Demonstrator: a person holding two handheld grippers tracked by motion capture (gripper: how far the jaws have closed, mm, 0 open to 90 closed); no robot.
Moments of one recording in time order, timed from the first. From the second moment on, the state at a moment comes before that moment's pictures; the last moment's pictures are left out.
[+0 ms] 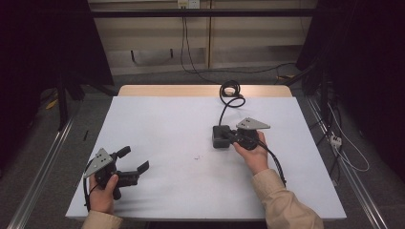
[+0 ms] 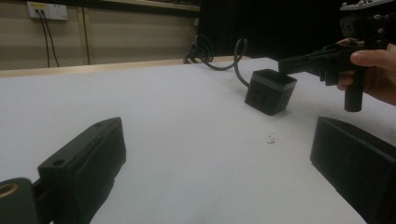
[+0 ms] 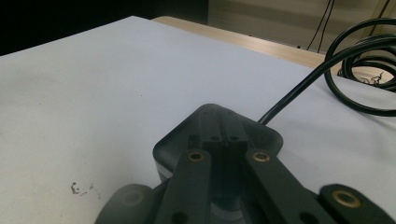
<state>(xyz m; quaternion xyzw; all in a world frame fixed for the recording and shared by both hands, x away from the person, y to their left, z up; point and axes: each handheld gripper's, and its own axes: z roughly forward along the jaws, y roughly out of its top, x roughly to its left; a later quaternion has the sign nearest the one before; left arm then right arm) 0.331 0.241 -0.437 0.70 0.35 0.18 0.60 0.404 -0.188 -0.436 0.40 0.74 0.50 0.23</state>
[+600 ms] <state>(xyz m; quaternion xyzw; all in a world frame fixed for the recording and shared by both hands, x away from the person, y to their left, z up) 0.331 0.240 -0.437 0.70 0.35 0.18 0.60 0.403 -0.186 -0.437 0.39 0.75 0.49 0.23</state>
